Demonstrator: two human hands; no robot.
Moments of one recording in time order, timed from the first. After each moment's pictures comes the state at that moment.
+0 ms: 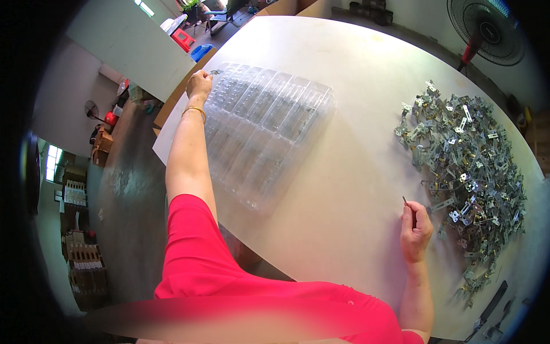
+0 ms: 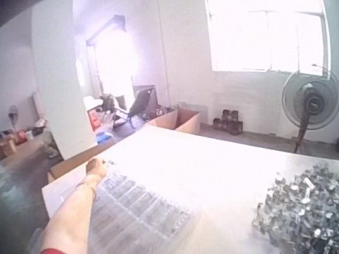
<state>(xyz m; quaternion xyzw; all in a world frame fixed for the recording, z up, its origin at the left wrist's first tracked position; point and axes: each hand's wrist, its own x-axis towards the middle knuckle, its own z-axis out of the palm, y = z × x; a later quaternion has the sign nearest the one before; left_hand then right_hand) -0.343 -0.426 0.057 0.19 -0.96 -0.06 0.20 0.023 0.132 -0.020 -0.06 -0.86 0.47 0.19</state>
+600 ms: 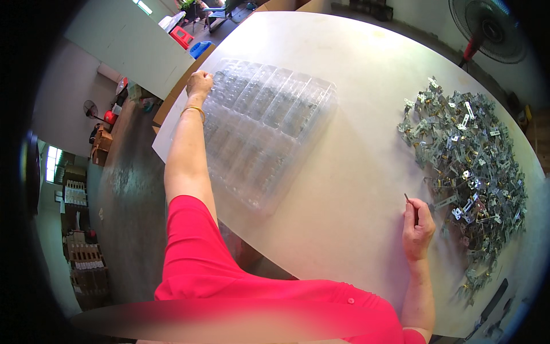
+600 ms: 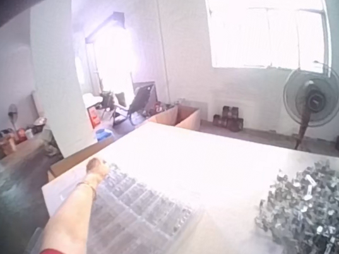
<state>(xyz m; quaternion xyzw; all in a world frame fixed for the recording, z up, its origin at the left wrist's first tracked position) -0.344 -0.427 0.046 0.18 -0.97 -0.05 0.15 0.029 0.130 -0.014 -0.07 -0.88 0.44 0.18</state>
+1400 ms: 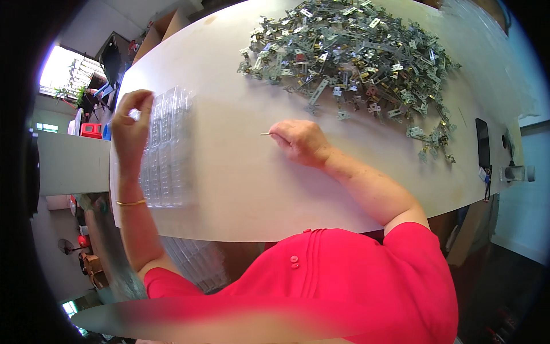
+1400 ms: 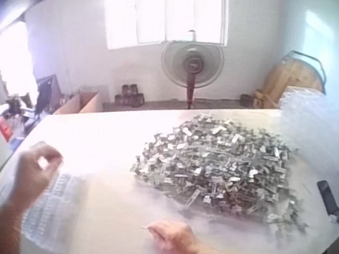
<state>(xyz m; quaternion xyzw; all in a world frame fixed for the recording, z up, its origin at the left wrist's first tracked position) -0.143 -0.137 0.163 -0.37 -0.86 -0.28 0.22 0.027 0.130 -0.023 0.10 -0.87 0.39 0.28</state>
